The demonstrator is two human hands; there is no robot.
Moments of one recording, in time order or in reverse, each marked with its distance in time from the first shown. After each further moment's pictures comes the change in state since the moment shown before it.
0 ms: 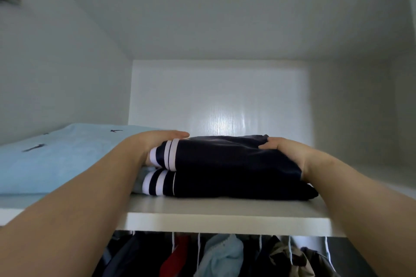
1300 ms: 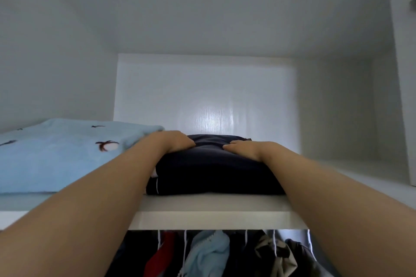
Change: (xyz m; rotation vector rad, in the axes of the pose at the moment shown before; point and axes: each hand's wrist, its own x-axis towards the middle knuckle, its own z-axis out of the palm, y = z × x) left_hand 0.032 0.012 0.042 1.063 0.020 0.091; right_hand 0.024 -0.018 0.035 -1.192 -0.122 -0.149
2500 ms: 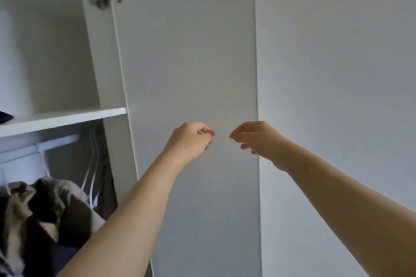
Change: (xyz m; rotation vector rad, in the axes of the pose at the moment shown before) left_hand -0.357 0.237 0.105 -0.978 -0.442 1.014; right_hand -0.527 -0.022 0.039 0.375 0.932 0.968
